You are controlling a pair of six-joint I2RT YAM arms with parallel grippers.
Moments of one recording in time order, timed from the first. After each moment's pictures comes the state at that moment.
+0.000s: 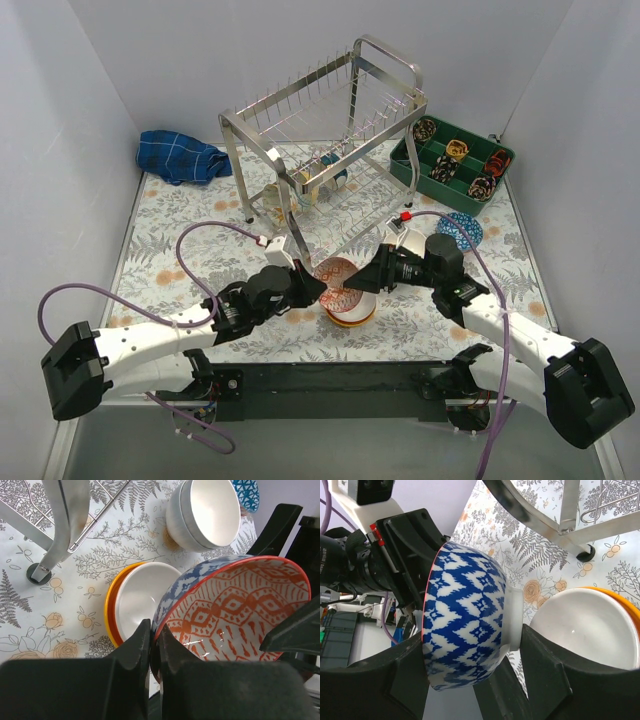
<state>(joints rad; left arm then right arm) -1.04 1.03 0.54 0.06 -0.28 -0.93 0.56 1.01 0.43 0.36 -0.77 0.83</state>
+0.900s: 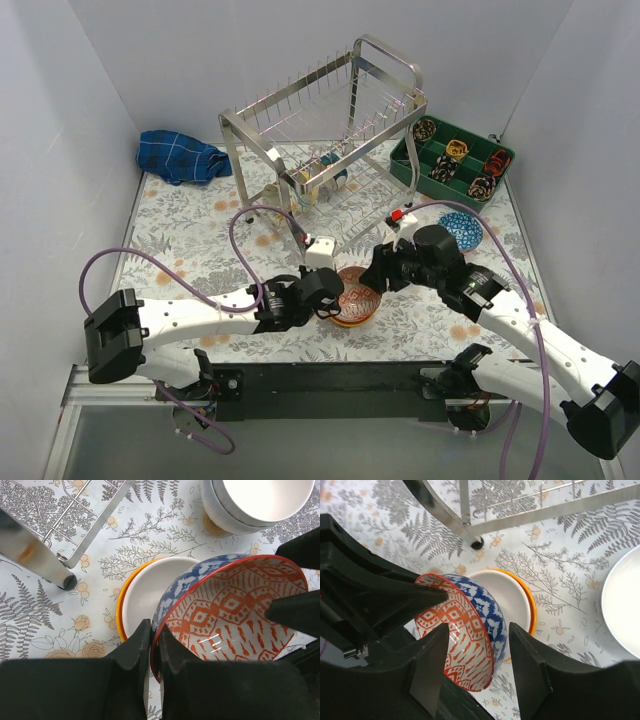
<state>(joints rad) -1.22 1.32 0.85 -0.24 -0.56 -0.78 0.69 0.89 0.73 -0.37 -0.24 0.36</state>
